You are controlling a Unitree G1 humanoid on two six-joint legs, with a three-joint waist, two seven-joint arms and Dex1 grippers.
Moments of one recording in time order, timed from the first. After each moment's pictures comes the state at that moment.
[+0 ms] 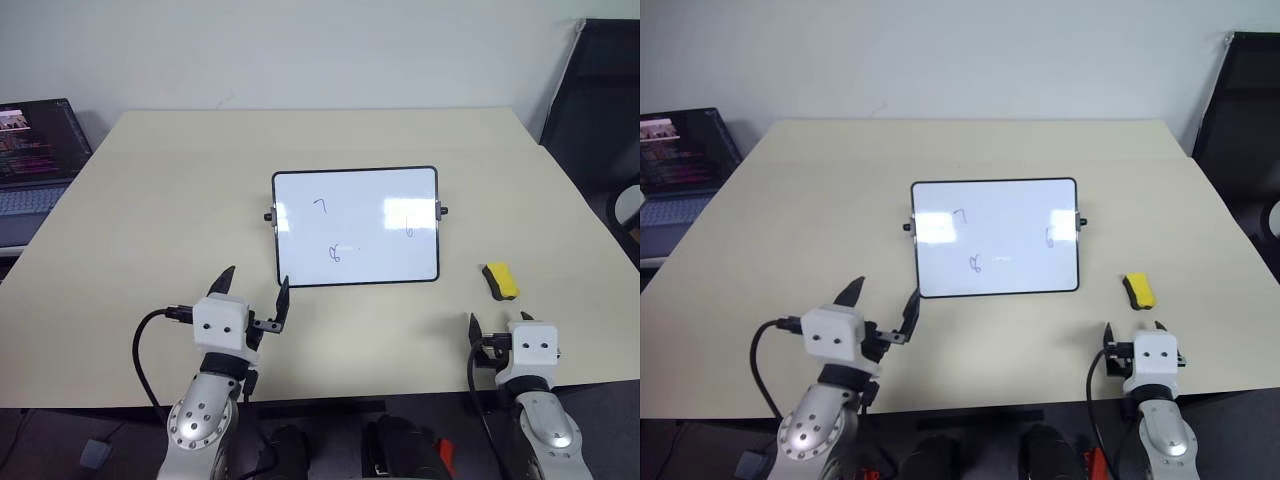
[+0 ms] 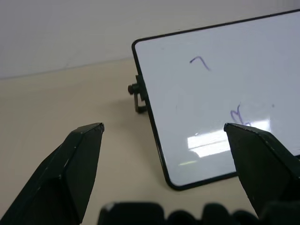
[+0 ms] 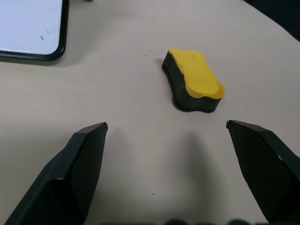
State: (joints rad) left arm 0.29 0.13 -0.06 -0.64 0.04 0.17 -0.12; right arm 0.36 -0.12 -0.13 -0.44 -0.06 0.20 0.06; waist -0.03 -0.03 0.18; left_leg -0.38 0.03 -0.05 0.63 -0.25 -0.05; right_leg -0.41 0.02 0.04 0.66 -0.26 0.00
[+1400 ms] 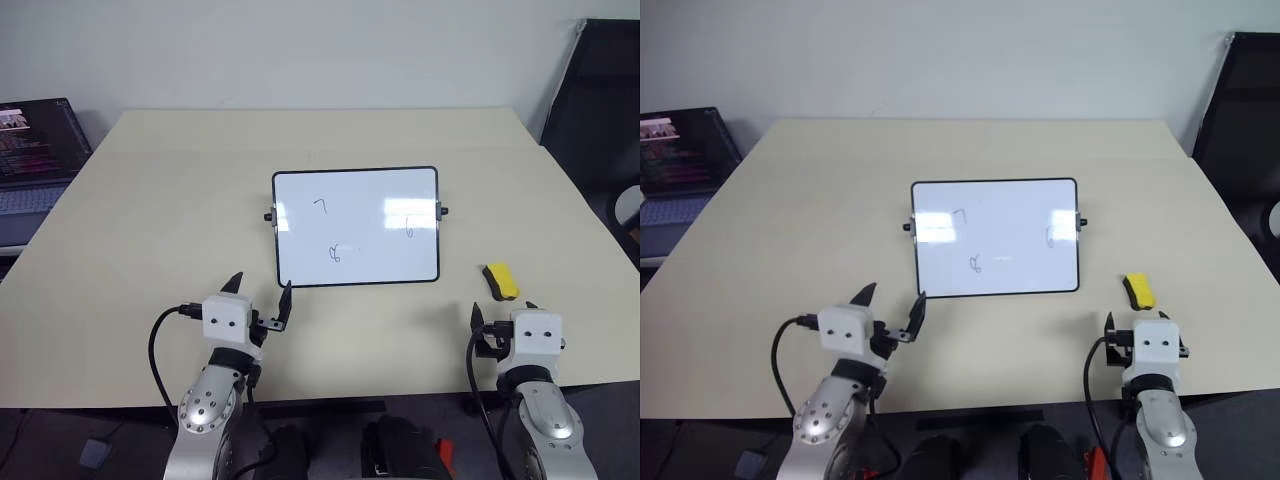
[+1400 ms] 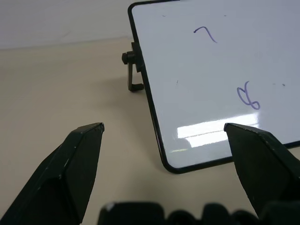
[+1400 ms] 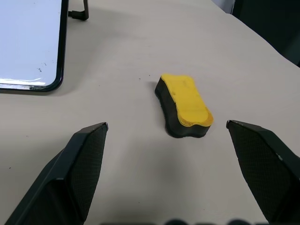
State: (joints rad) left arm 0.19 0.13 -0.02 -0.45 -0.05 0.10 -0.17; right arm 0.33 -0.10 -0.12 -0.57 -0.09 0.34 0.02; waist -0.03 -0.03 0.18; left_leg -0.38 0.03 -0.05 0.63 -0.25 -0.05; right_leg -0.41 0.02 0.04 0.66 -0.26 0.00
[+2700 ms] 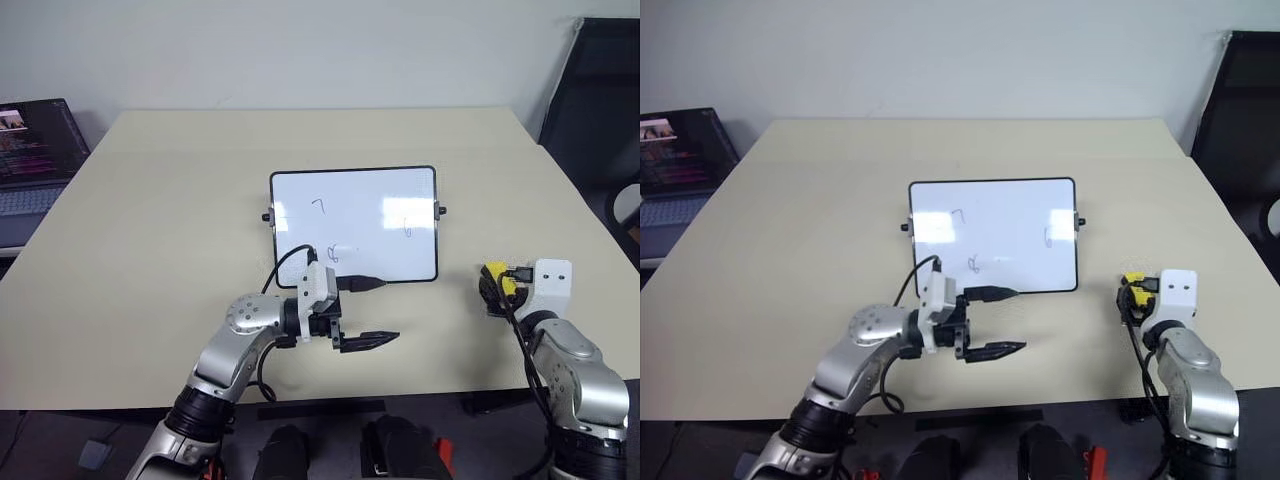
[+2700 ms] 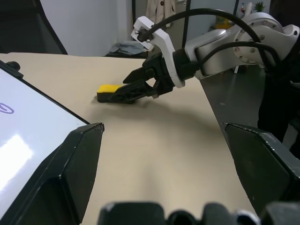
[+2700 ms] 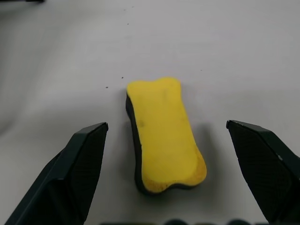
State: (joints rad) left arm -0.29 0.35 -0.27 -0.12 -0.35 0.17 -1.07; right arm -0.11 -0.27 -0.32 -0.32 0.19 0.79 0.13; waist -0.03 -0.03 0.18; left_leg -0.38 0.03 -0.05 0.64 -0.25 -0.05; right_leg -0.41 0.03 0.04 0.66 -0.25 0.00
